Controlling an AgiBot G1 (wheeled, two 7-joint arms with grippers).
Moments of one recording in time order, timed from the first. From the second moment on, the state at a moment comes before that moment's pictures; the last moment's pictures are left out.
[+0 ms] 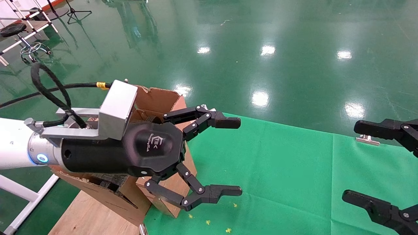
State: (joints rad) left arm -1.08 0.61 0.28 -1.28 0.75 1.49 -0.19; right arm 1.08 -0.57 -0.35 1.23 -0.67 -1.44 0.14
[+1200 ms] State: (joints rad) left arm -1.37 0.53 0.47 -1.34 1.43 1.32 -0.60; right arm 1.08 -0.57 -0.35 1.23 -0.67 -1.44 0.14
